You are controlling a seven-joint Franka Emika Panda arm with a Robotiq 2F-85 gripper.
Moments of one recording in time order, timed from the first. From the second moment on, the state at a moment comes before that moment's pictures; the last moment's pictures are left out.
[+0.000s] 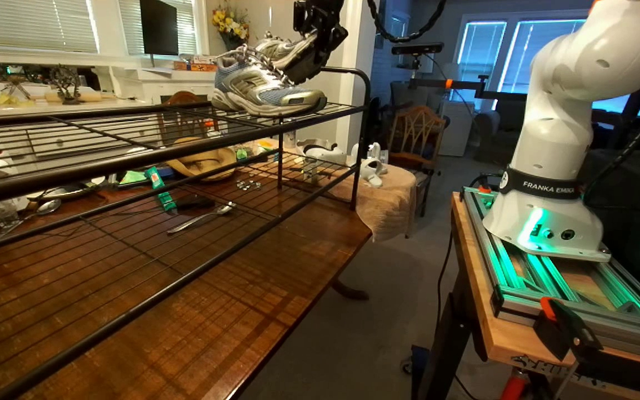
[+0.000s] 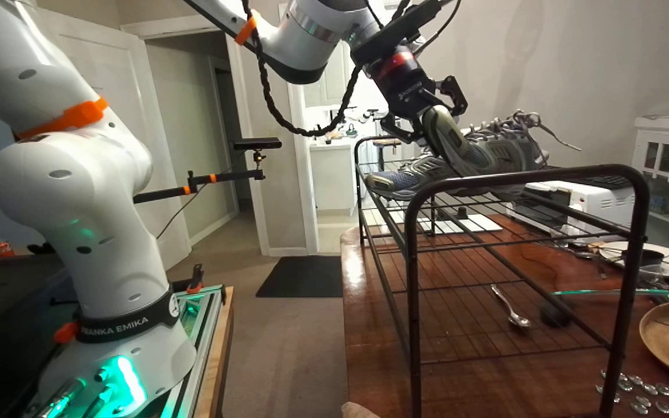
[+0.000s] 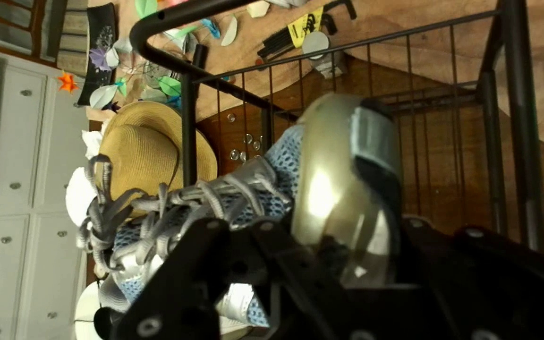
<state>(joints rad) 0.04 -0.35 0.08 -2.42 -0.73 2.27 -0.71</state>
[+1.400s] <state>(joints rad) 0.14 -0.39 0.09 -2.50 -0.96 2.26 -1.02</state>
